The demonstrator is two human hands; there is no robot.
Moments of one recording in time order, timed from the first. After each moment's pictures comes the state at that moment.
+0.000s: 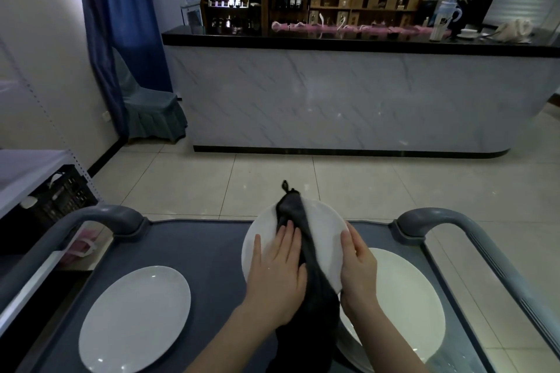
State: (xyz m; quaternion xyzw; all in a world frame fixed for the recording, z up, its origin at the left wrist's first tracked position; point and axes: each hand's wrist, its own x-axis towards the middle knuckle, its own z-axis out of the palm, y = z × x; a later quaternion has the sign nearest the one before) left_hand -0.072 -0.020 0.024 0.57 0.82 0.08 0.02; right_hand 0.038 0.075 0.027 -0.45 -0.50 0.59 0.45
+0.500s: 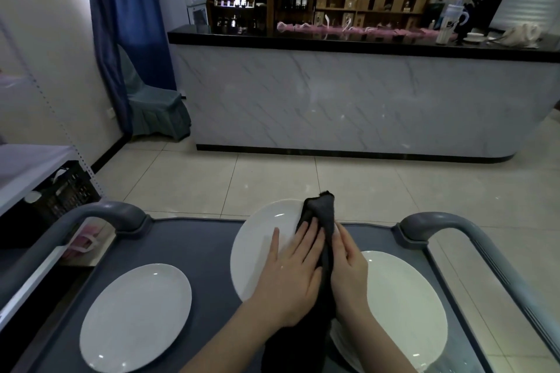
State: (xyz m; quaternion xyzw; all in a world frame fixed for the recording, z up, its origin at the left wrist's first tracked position) left_hand -0.065 -0.014 0.035 0.64 0.76 0.12 0.00; right_hand 0.027 0.063 0.029 -0.42 -0.55 0.57 0.44
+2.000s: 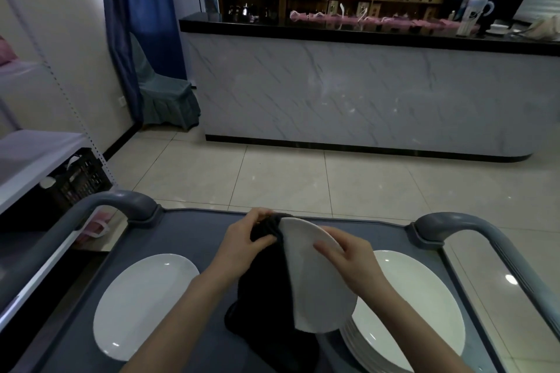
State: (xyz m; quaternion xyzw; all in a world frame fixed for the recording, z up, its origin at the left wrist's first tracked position) left_hand -0.168 -0.039 0.033 0.46 0.72 0.48 0.18; right_hand 0.031 0.086 0.045 -0.28 -0.83 0.43 0.23
